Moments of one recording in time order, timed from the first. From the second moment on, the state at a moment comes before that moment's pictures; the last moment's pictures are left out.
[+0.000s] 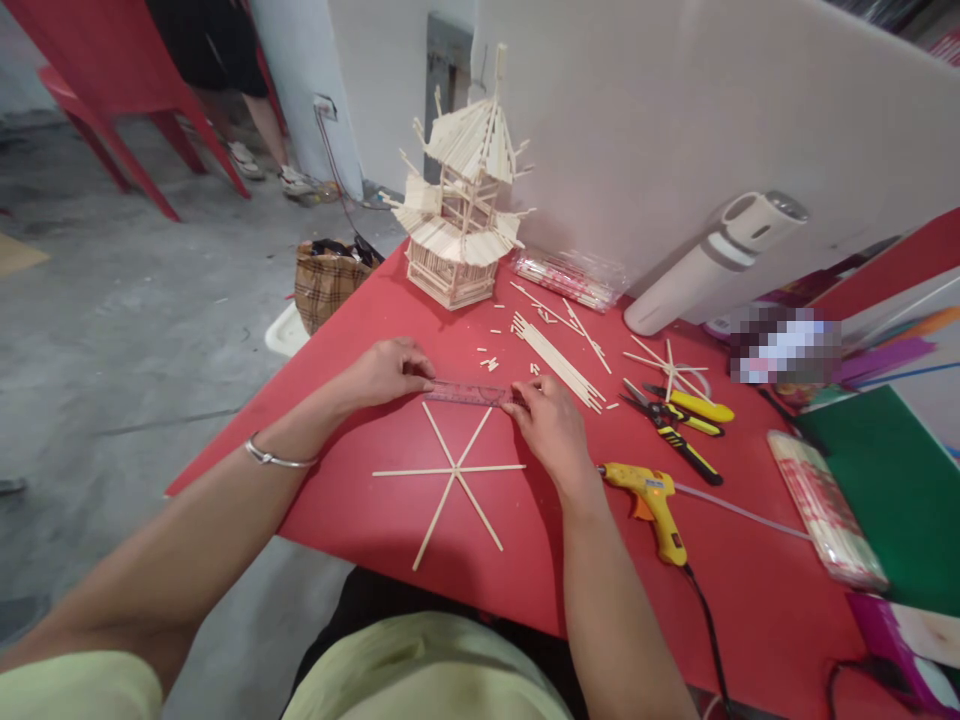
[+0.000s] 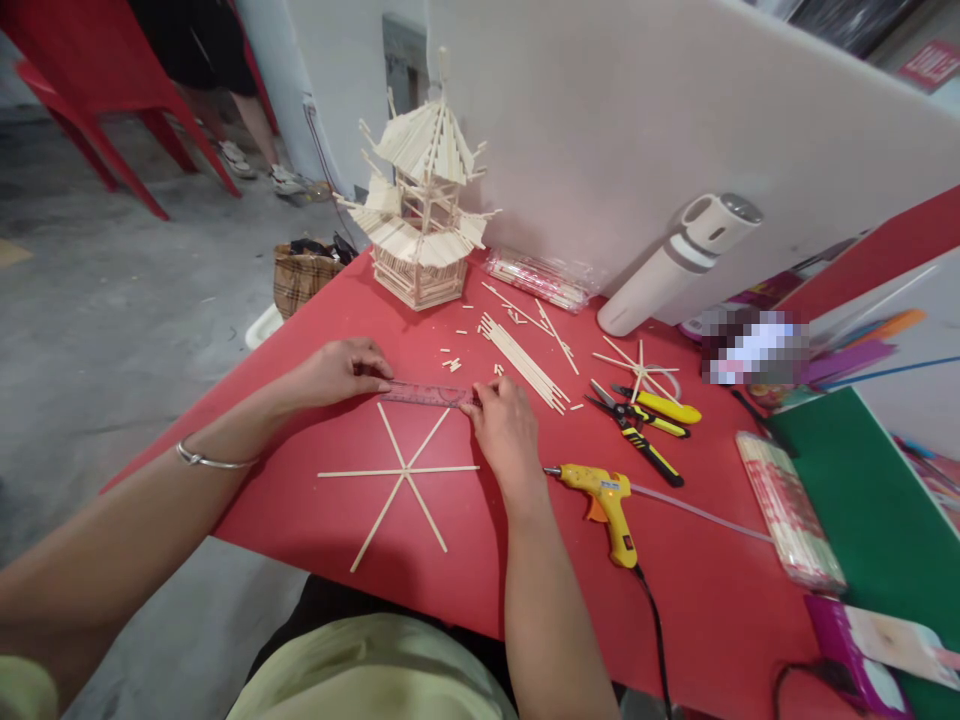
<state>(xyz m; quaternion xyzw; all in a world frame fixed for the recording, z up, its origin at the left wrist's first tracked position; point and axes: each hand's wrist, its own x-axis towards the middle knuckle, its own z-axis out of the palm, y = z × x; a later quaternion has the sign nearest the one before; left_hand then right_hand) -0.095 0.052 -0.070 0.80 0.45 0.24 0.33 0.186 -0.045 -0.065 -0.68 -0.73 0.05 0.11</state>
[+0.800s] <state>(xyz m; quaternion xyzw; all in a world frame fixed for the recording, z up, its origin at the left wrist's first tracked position) -0.093 0.049 -0.069 0.80 0.45 0.23 0.32 0.183 -0.049 -0.061 -0.68 -0.73 0.05 0.11</state>
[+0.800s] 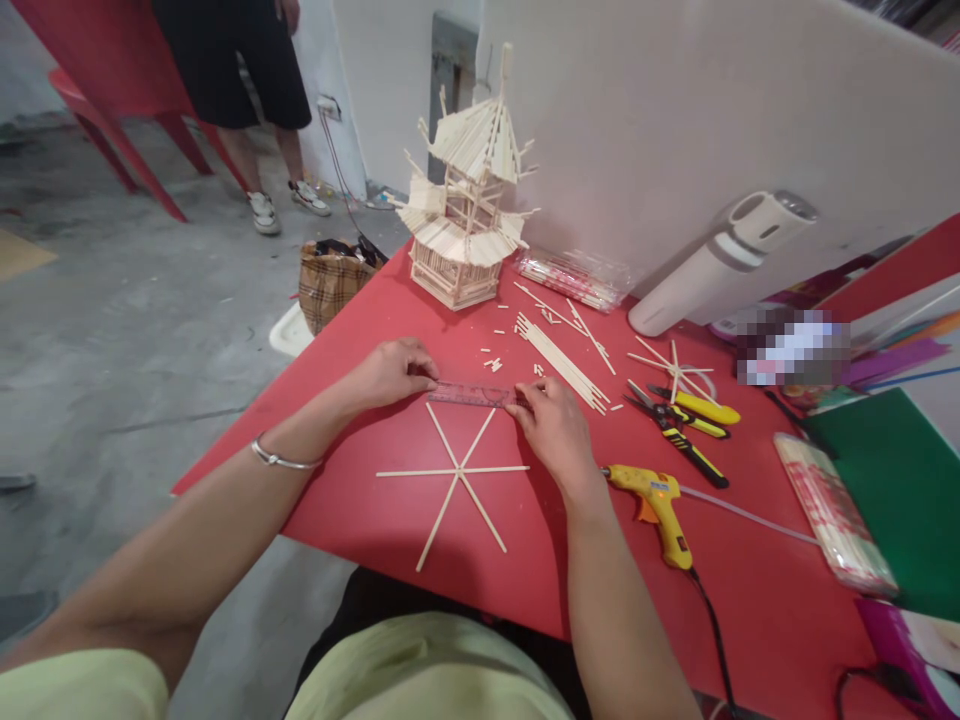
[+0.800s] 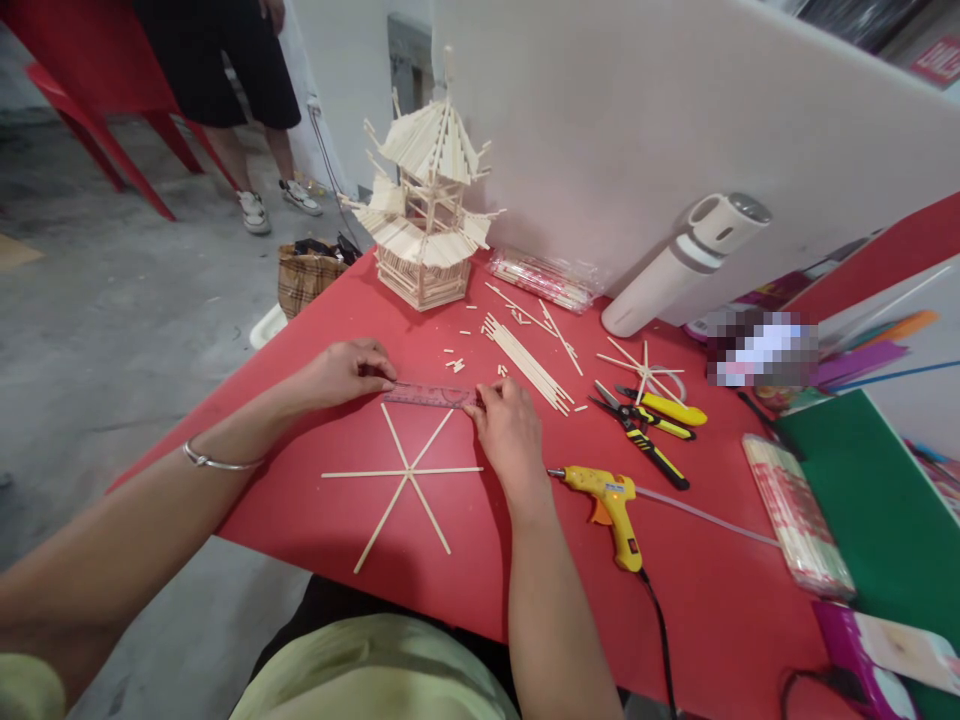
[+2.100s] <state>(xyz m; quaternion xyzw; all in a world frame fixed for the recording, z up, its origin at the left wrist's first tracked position) -0.093 0.050 -0.068 0.80 0.45 0.22 0.33 0.182 -0.049 -0.058 -0.68 -0.72 0.06 0.09</state>
